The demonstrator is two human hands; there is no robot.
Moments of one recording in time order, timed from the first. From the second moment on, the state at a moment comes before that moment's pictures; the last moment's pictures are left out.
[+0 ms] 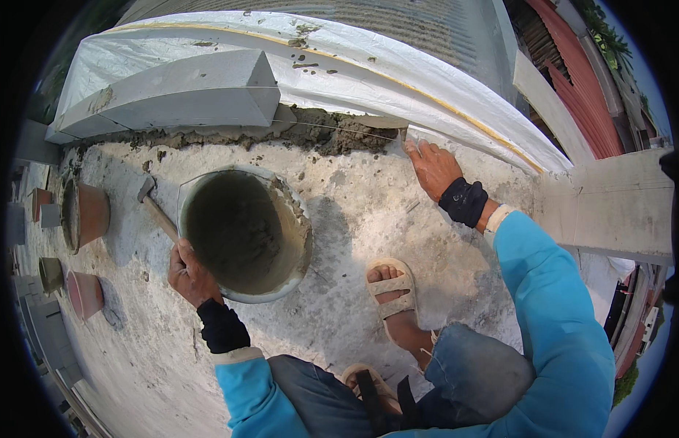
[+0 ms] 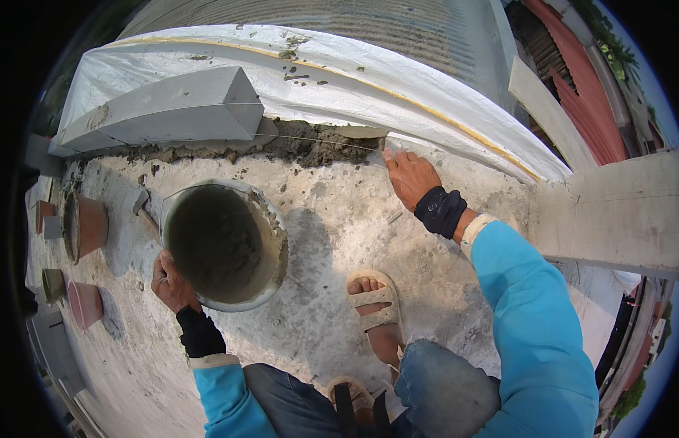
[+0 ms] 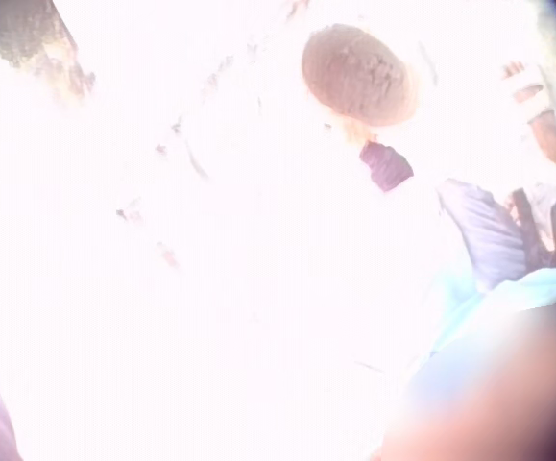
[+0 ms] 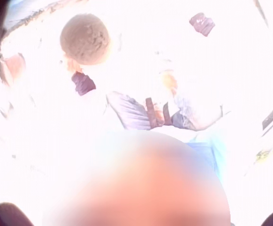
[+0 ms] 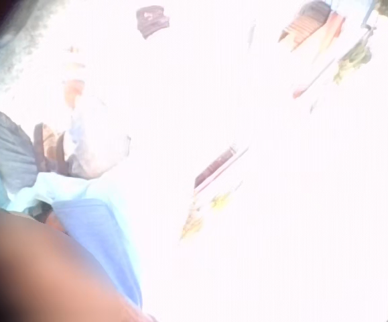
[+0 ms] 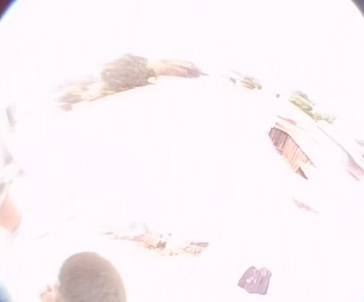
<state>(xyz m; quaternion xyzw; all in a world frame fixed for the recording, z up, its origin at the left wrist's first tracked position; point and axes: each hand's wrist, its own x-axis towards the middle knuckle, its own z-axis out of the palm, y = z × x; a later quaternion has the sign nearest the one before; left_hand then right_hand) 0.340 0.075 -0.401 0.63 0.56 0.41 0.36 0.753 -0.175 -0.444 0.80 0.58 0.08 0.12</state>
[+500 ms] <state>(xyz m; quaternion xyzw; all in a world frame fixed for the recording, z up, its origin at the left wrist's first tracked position) 0.345 0.071 -0.396 0.66 0.53 0.40 0.34 0.639 -0.250 -0.422 0.68 0.06 -0.50 -0.53</state>
